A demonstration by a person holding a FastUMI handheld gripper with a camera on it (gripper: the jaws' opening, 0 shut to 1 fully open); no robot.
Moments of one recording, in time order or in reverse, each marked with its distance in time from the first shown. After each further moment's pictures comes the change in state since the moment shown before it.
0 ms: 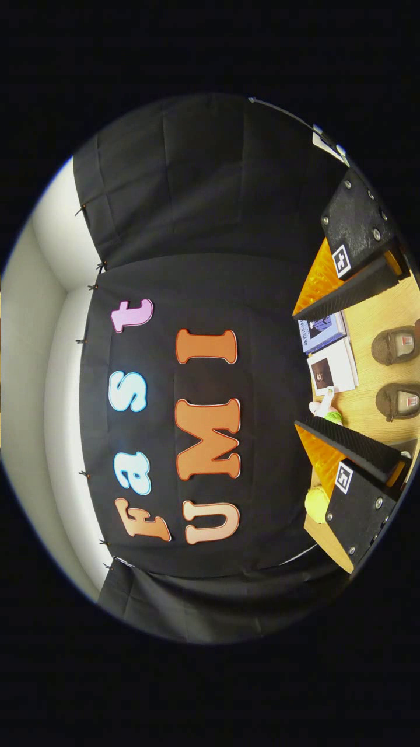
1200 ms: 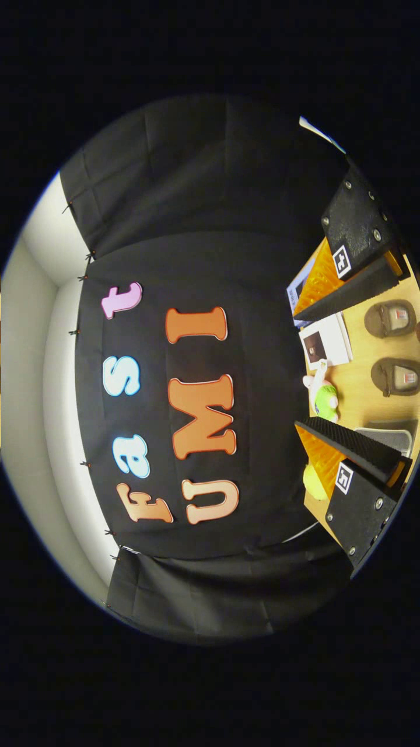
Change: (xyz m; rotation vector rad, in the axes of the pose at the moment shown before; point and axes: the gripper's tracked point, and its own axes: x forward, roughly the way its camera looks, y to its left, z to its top) arm 0.000 0.045 -0.043 0.076 0.051 0.144
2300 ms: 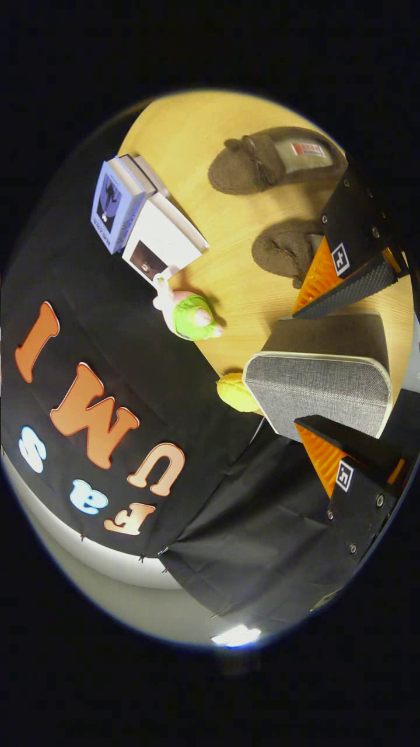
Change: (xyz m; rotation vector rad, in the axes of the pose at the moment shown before) arm 0.037 0.080 -0.246 0.589 0.584 0.445
